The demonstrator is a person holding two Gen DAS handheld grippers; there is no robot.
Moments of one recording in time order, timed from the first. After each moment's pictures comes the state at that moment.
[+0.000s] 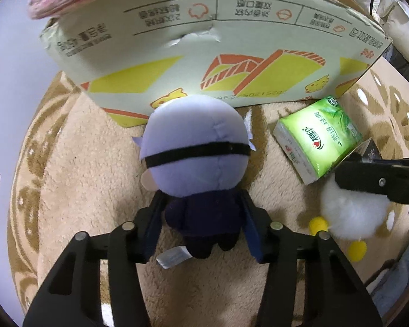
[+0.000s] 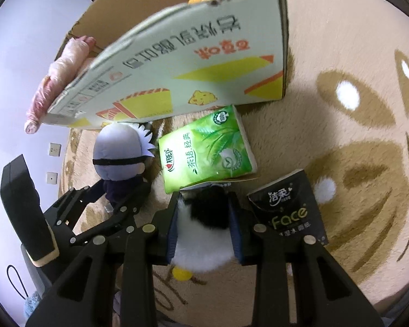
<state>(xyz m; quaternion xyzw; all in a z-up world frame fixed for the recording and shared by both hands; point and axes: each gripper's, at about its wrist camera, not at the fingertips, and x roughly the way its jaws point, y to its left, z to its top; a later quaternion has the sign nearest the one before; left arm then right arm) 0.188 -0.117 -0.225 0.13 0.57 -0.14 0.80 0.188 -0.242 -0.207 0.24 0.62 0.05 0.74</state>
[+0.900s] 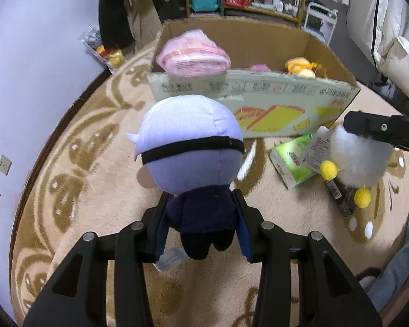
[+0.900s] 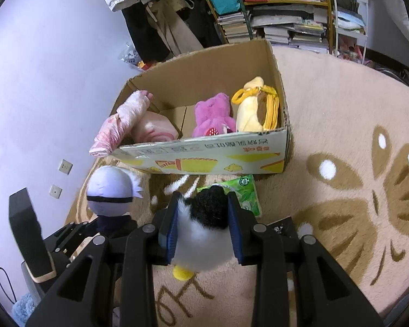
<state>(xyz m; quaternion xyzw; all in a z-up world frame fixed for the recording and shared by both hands) 0.127 -0.080 -0.139 0.08 0.49 -0.11 0.86 0.160 -0.267 -0.118 0.19 0.49 0.07 0.85</state>
